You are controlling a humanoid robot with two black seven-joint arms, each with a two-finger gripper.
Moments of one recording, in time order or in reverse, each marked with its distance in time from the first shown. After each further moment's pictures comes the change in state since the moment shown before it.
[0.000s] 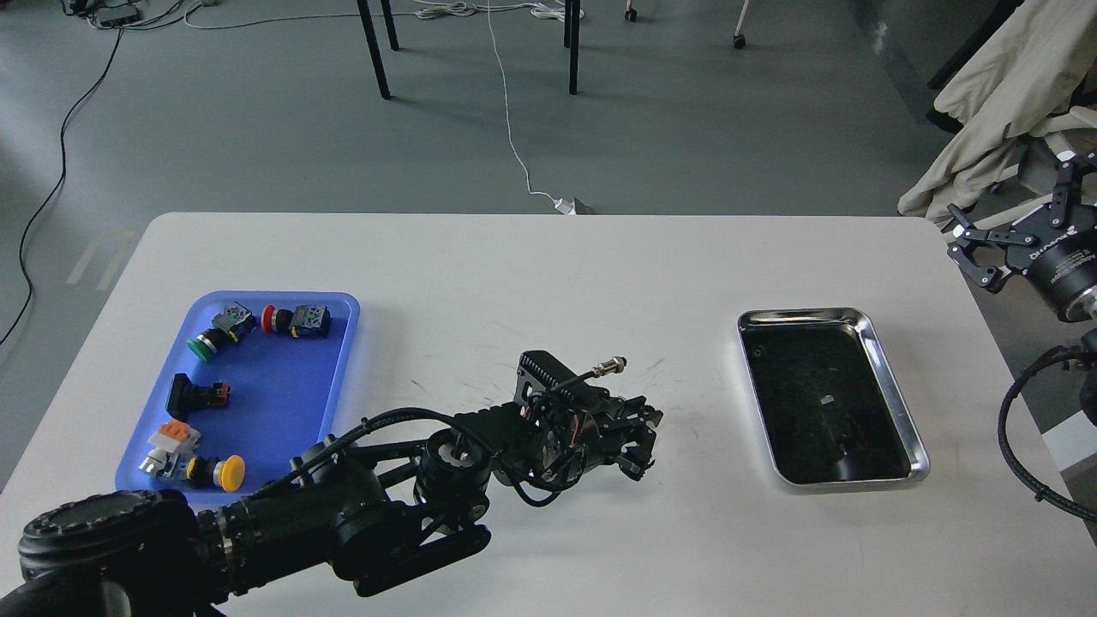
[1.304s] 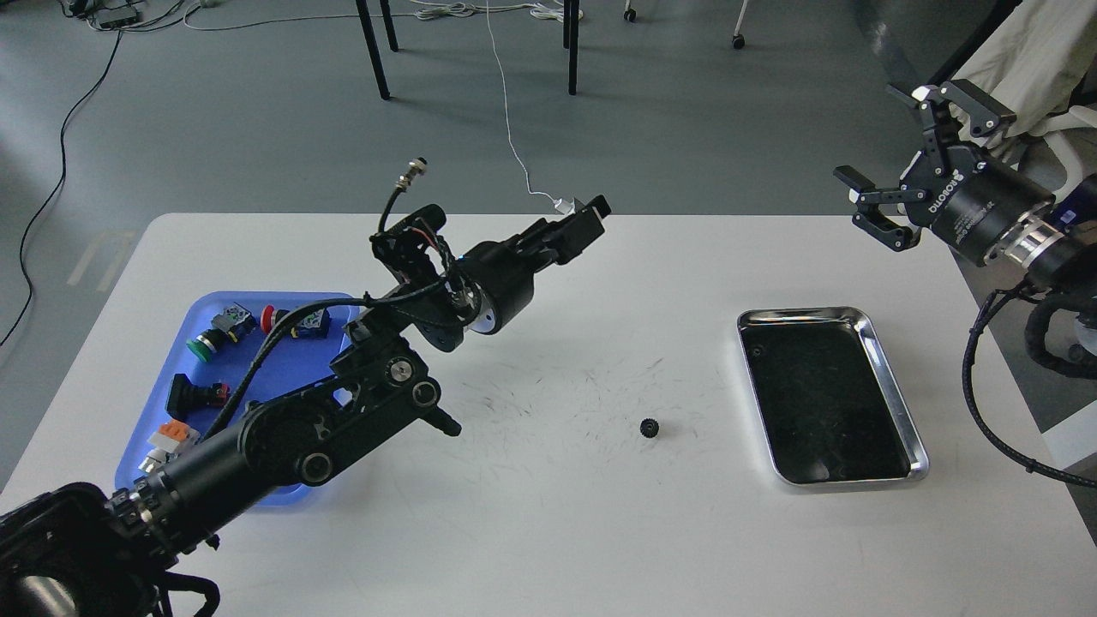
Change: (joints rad) left arm 0.008 0.161 -0.471 -0.168 -0.577 0.193 0.019; right arm 0.129 -0.011 -0.006 0.326 -0.492 -0.086 -0.020
